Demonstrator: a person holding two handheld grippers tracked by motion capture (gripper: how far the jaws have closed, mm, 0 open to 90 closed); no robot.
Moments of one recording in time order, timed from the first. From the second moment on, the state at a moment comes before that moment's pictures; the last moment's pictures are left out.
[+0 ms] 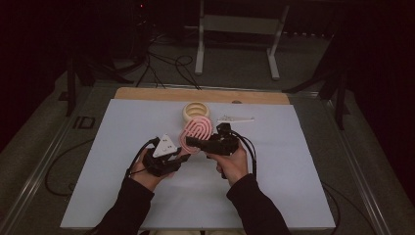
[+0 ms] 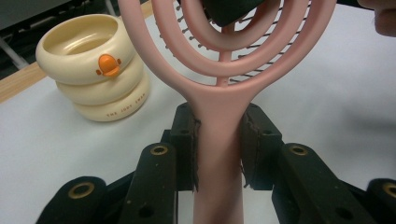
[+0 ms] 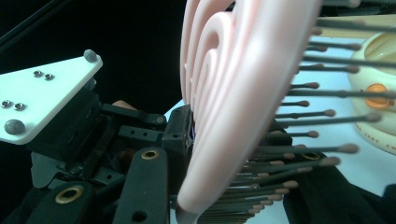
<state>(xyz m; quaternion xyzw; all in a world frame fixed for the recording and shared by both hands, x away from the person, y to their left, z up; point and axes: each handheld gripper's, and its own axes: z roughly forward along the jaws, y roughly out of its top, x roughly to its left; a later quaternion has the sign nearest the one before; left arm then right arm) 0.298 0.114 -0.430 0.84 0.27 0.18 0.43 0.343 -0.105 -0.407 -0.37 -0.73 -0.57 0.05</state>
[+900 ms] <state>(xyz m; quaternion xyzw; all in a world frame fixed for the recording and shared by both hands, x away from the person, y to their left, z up) 0.298 0.114 -0.429 0.83 0.29 0.18 0.44 0.342 -0.104 -0.406 -0.37 -0.72 -0.58 0.04</state>
